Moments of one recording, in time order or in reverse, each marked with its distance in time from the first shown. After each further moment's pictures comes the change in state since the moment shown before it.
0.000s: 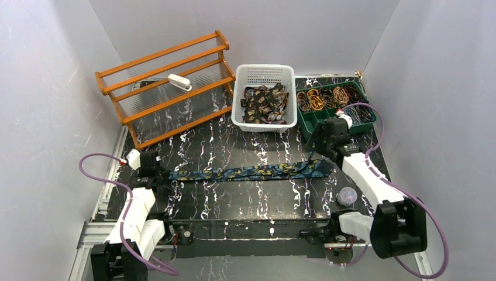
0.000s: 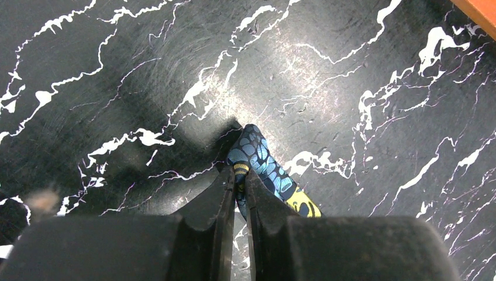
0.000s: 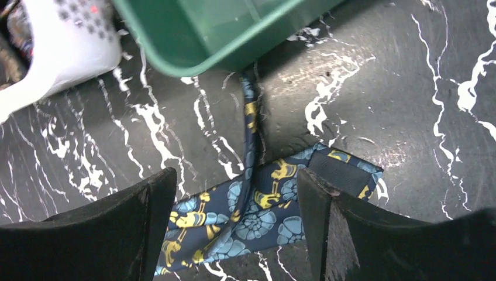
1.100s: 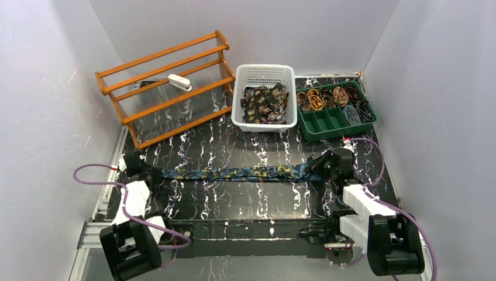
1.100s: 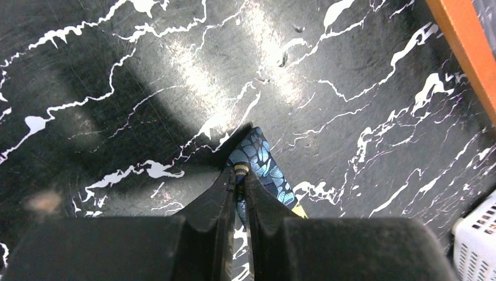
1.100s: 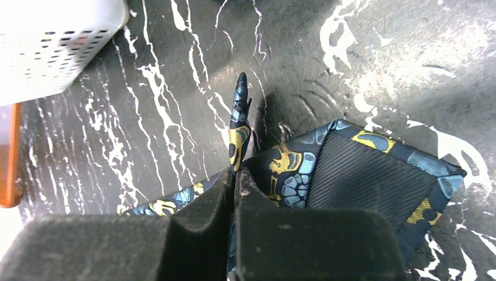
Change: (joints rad) left arm 0.269 0.140 0.001 0.101 0.261 0.018; right arm -0.178 -0.110 -0.472 0.505 -0.315 0.206
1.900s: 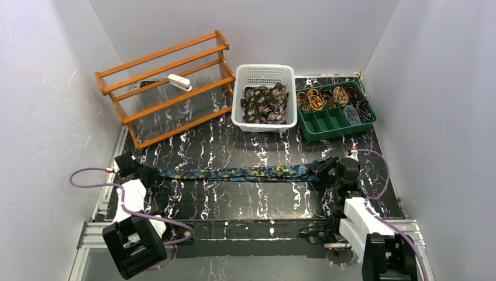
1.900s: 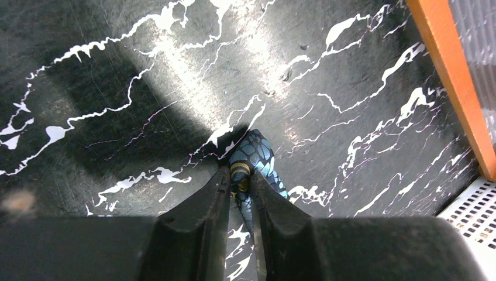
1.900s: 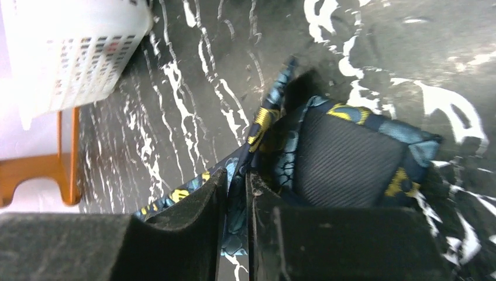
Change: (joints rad) left arm 0.135 0.029 0.014 0.003 0.135 0.023; right arm -0.085 -0.167 -0.180 0.153 -0.130 0.124
